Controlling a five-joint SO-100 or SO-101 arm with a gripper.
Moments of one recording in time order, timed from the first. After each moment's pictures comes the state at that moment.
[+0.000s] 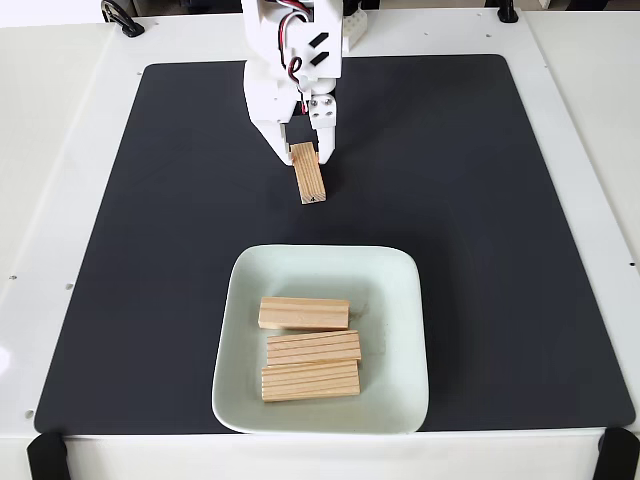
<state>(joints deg) -4.9 81.1 100.9 68.4 -92.7</state>
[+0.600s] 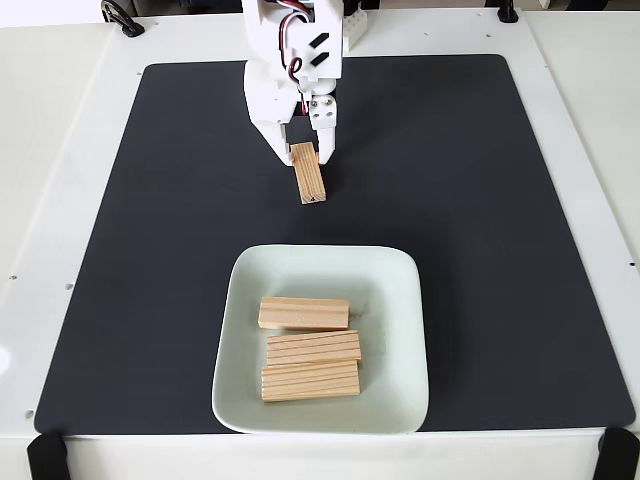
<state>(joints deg) -4.9 80.2 100.9 68.2 -92.6</state>
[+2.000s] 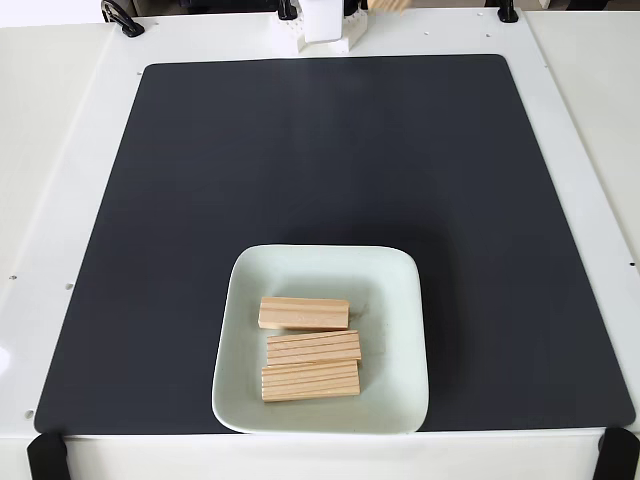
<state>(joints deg) -17.9 125.5 101.2 40.2 -86.7</state>
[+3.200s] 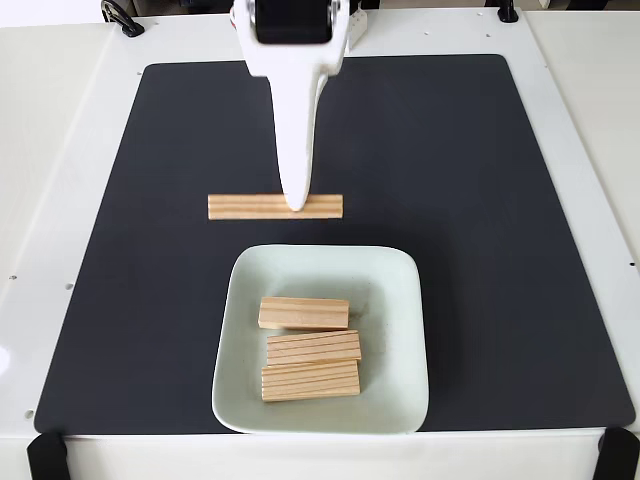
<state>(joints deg) -8.3 74.7 59.8 49.8 1.1</state>
